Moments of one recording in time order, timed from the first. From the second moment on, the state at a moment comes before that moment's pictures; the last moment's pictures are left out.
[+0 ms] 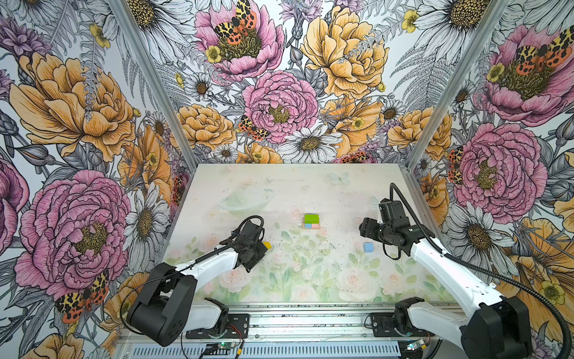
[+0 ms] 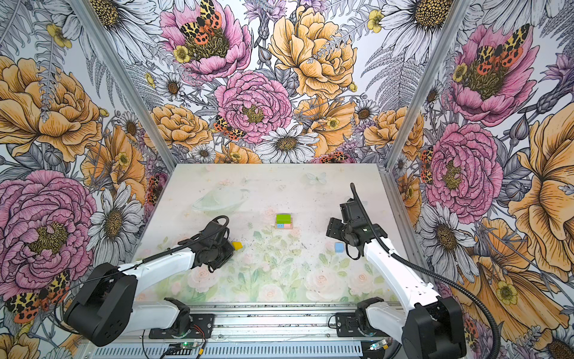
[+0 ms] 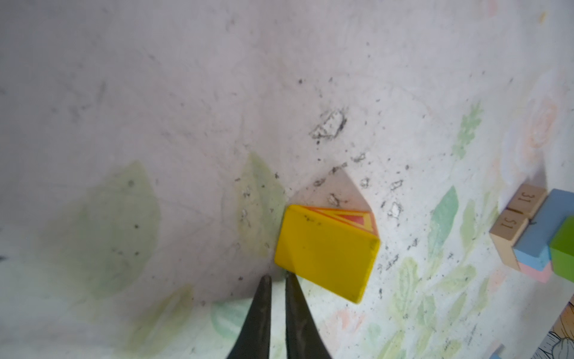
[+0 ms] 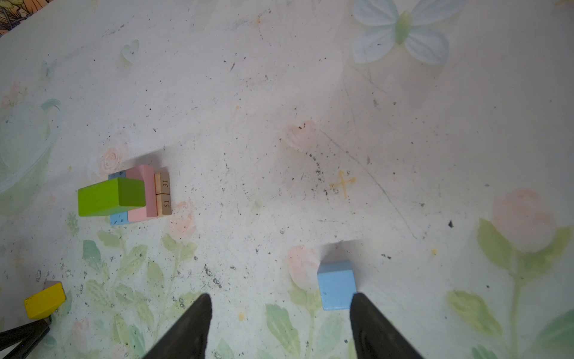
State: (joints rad) left arm -0.44 1.31 0.55 -0.36 -0.02 -1.17; right arm 0.24 1.13 0.81 -0.64 -0.02 0.51
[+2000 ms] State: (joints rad) left arm -0.31 1.16 0.83 -0.43 -0.12 -0.67; right arm 0.18 1.30 0.83 -0.73 -0.03 0.48
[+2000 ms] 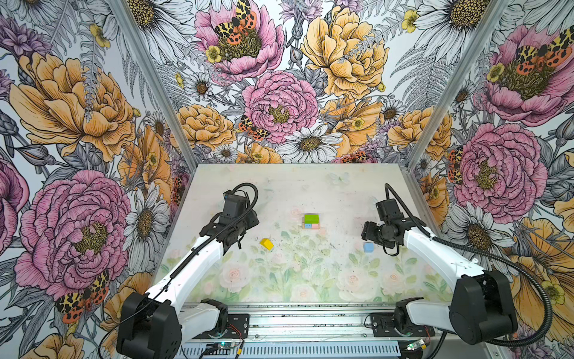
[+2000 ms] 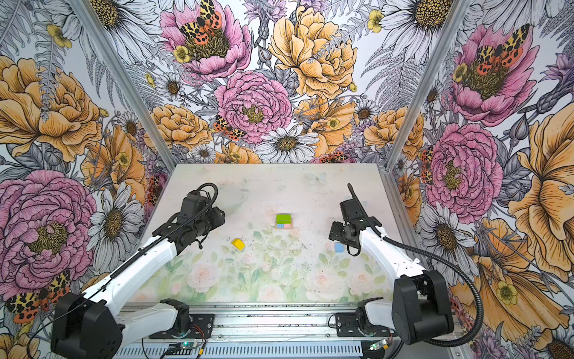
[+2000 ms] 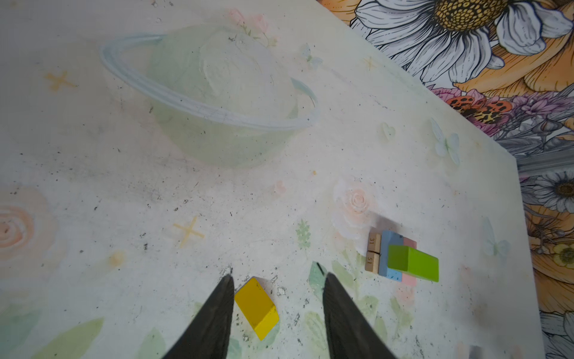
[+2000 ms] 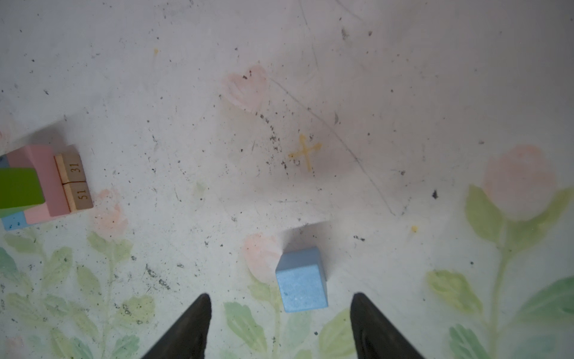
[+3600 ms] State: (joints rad) left arm -0.37 1.16 0.83 -0.40 -0.12 -0.53; right arm 0.26 1.50 0.86 -0.77 0.11 0.45
